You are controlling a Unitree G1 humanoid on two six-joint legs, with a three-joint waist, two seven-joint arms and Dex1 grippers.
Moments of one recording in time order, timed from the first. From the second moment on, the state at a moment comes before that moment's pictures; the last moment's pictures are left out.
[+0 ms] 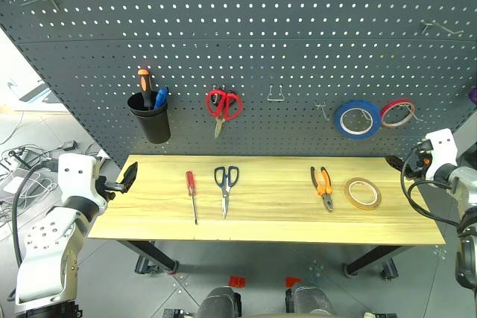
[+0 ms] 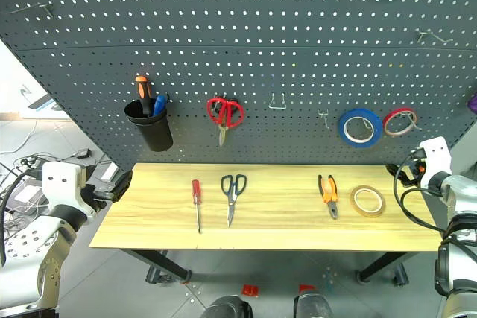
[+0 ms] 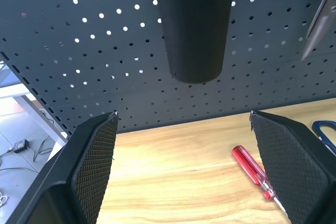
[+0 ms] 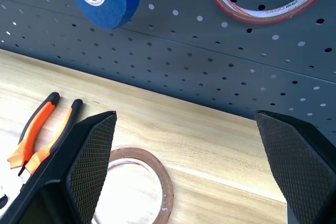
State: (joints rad) left arm 0.07 0.56 0.43 -0.16 -0.30 0.35 -0.40; right arm -0.65 -0.78 -0.20 1.14 0.10 -0.04 0.80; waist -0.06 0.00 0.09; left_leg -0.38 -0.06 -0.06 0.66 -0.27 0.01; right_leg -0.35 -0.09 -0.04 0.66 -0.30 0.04
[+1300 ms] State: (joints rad) left arm -0.12 0.65 -0.03 -0.41 -0.39 0.53 -0.77; right arm -0.41 -0.66 -0.02 0.39 0.06 0.56 0.68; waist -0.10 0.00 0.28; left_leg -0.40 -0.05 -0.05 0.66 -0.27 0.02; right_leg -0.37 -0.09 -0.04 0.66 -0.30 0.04
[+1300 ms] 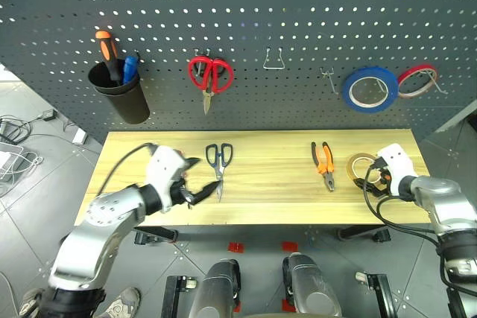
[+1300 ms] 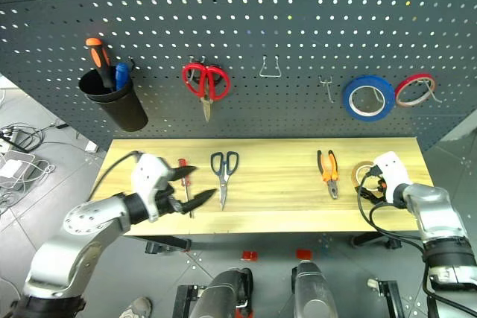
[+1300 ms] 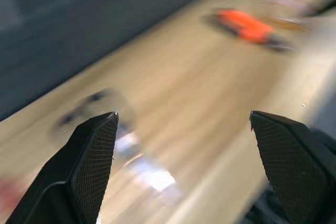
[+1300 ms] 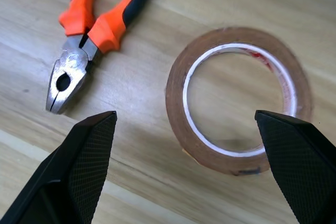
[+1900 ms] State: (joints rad) left arm -0.29 0.59 -0.25 -0.27 -0.26 0.40 -0.91; right arm -0.80 -0.57 0.15 1.04 -0.11 0.35 0.73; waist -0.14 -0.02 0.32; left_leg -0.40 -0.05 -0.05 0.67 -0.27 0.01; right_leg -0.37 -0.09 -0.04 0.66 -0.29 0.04
